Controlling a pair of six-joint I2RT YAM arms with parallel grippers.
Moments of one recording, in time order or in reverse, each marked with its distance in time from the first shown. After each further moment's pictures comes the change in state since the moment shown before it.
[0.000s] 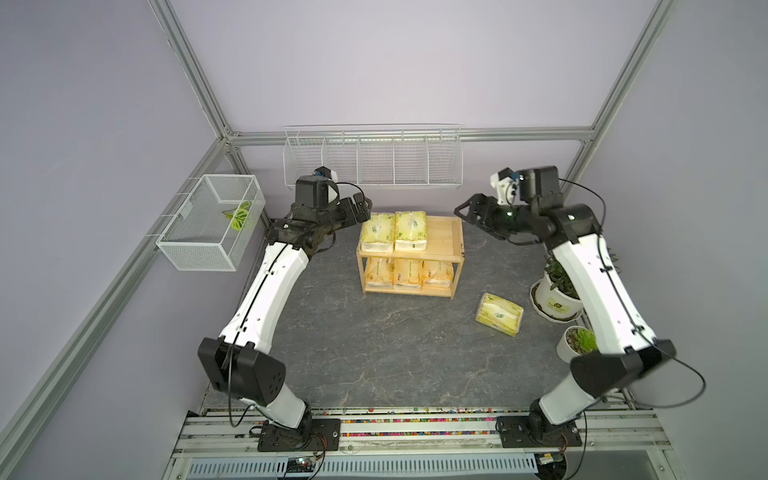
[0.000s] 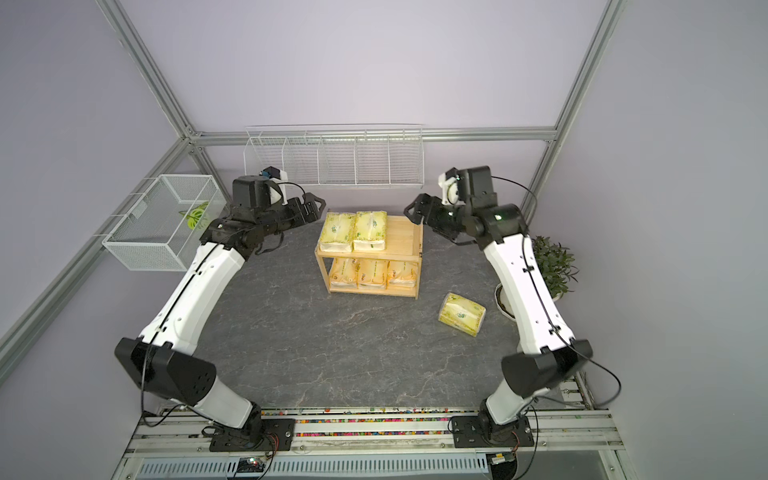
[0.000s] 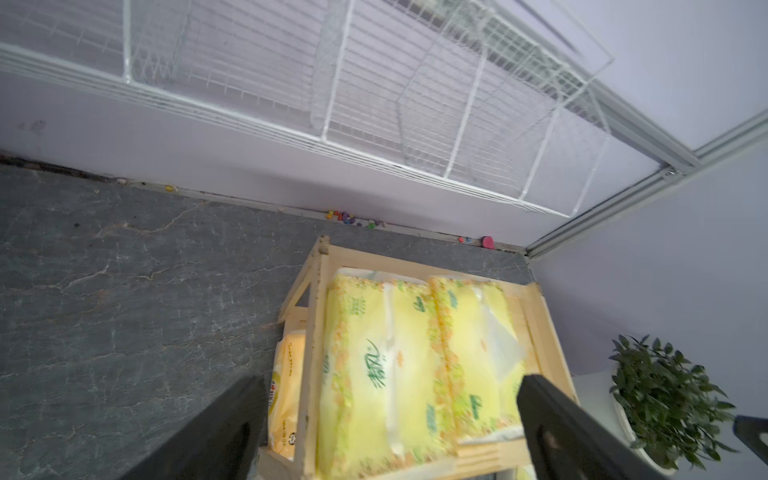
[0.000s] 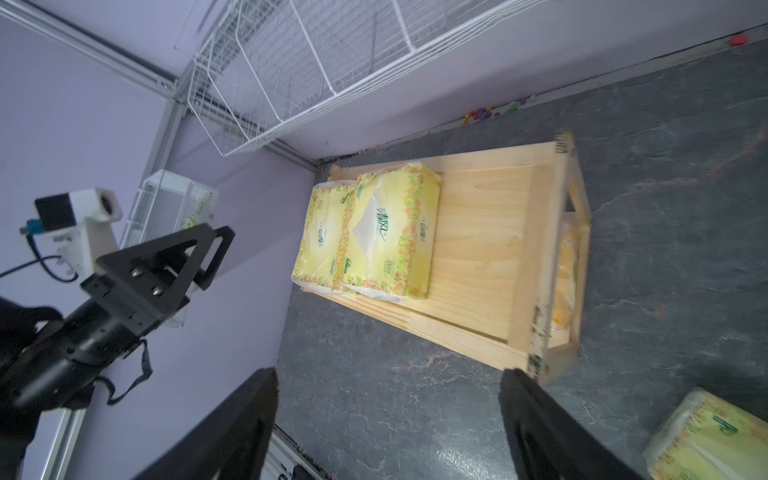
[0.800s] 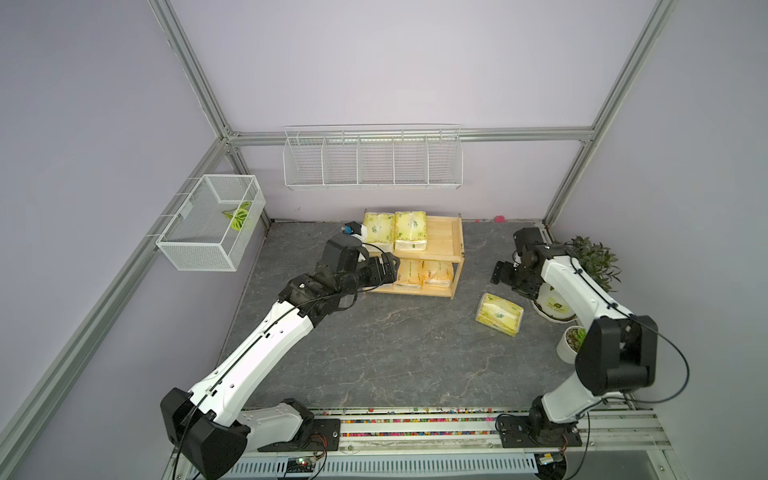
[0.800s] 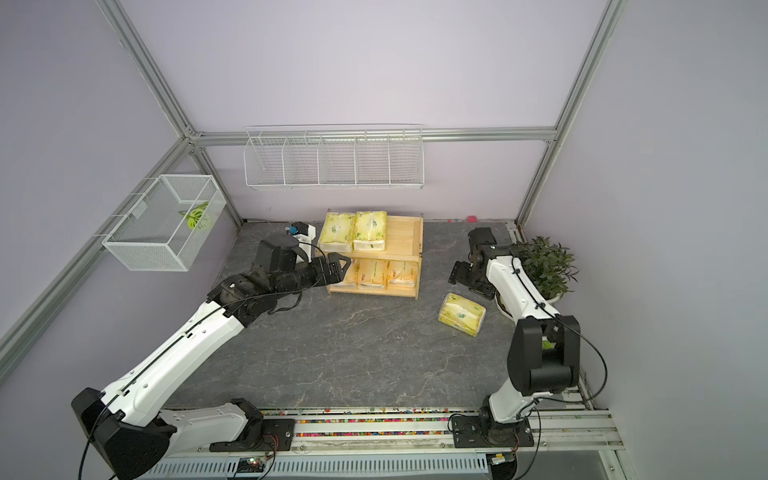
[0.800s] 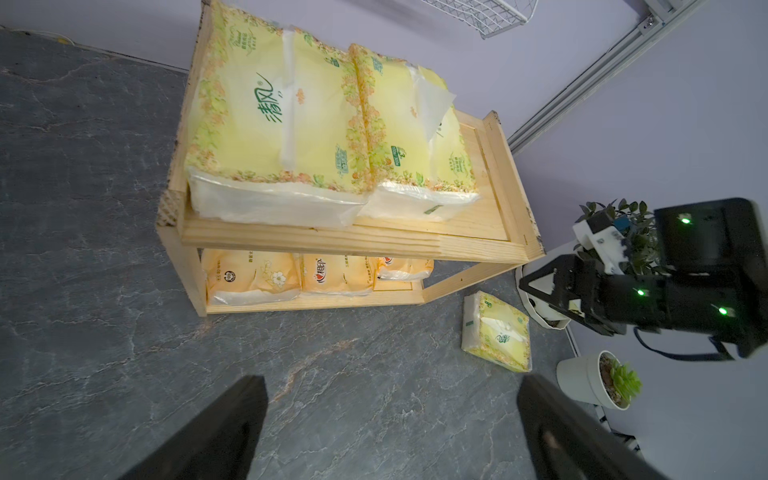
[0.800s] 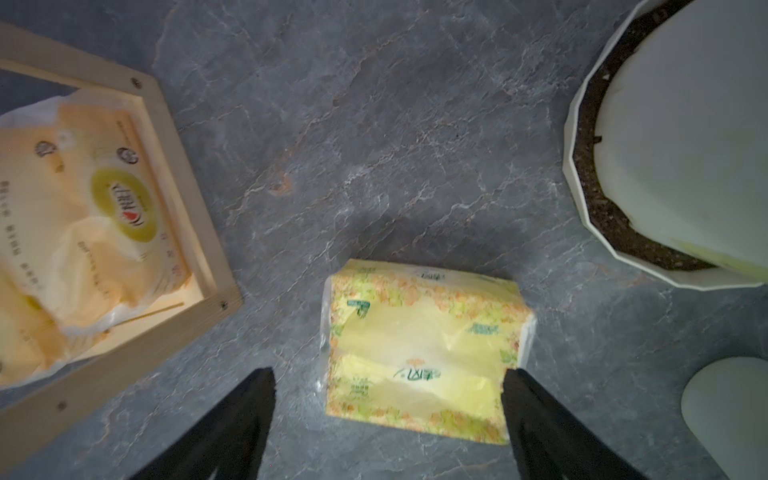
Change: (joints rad) left arm -0.289 -0.315 -0.472 0.051 -0.148 -0.119; right arm -0.173 0.144 -0.524 0.029 0.403 -0.086
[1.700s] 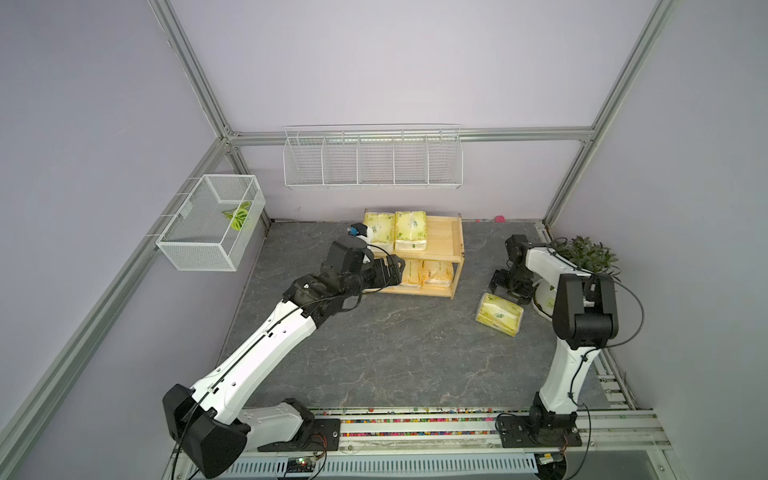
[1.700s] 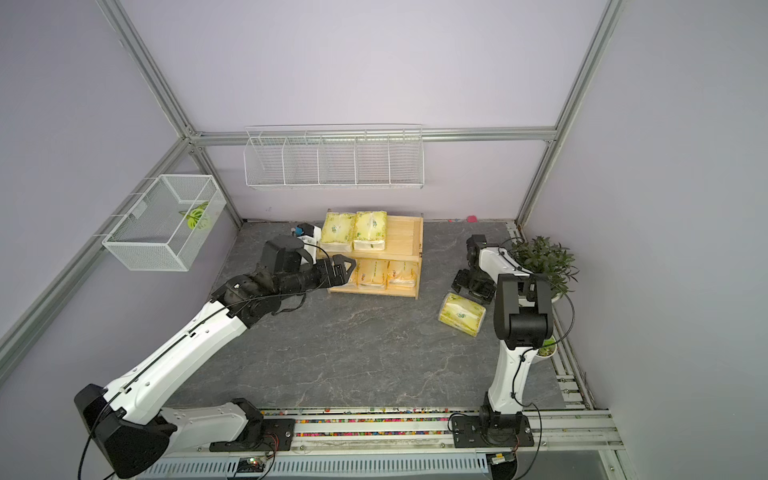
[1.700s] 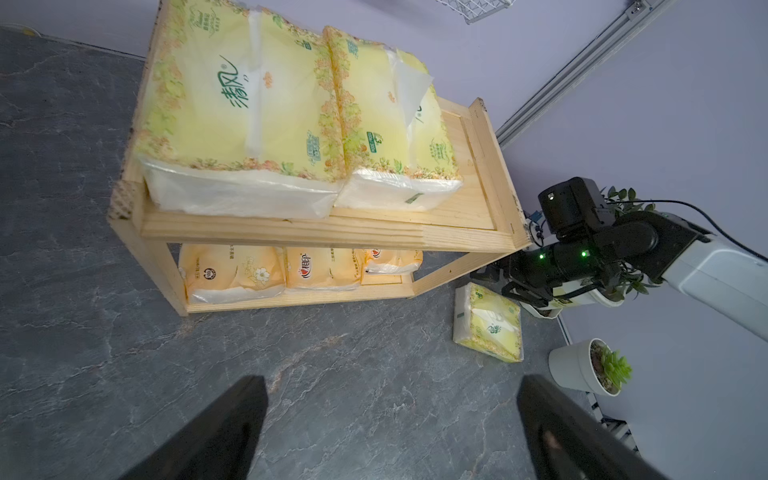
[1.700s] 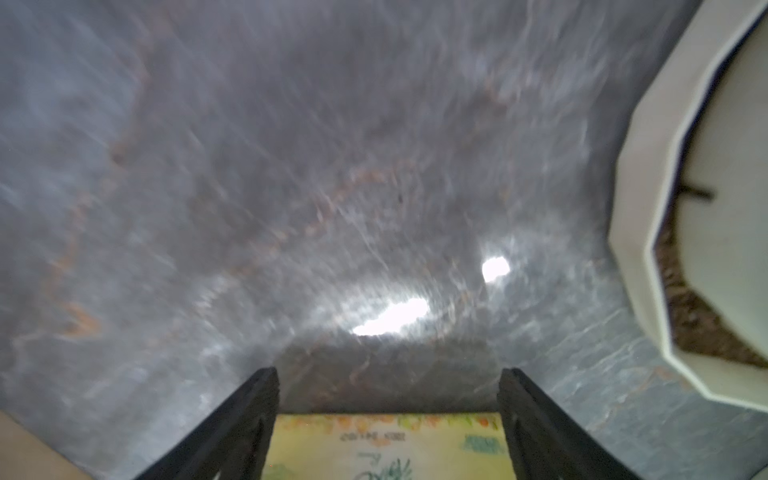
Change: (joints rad) left arm -0.031 0.010 0.002 0.007 0.005 -0.004; right arm -0.069 0.296 0.049 0.018 -0.001 0.041
